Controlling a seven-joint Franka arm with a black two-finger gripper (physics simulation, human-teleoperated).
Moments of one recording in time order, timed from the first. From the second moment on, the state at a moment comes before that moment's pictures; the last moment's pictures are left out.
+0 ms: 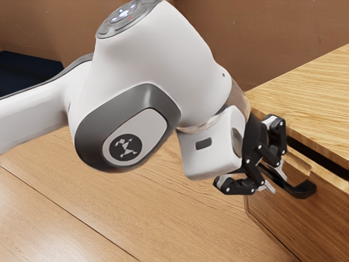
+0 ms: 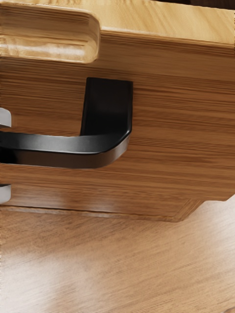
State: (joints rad) arm -0.25 -0.14 -0.28 -1.74 -0.04 2.09 1.37
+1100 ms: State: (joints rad) arm -0.25 -0.39 -0.27 -1.98 -0.04 2.10 1.34
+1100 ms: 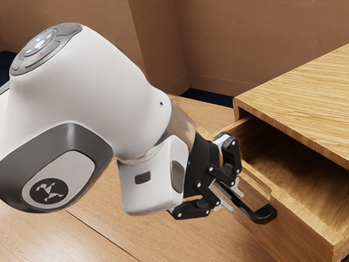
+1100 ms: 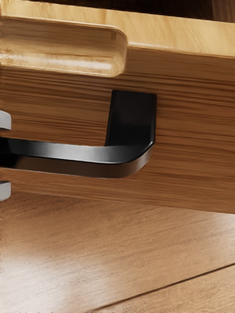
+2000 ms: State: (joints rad) arm -0.24 -0.59 -0.27 -2.15 -0.05 2.10 1.31
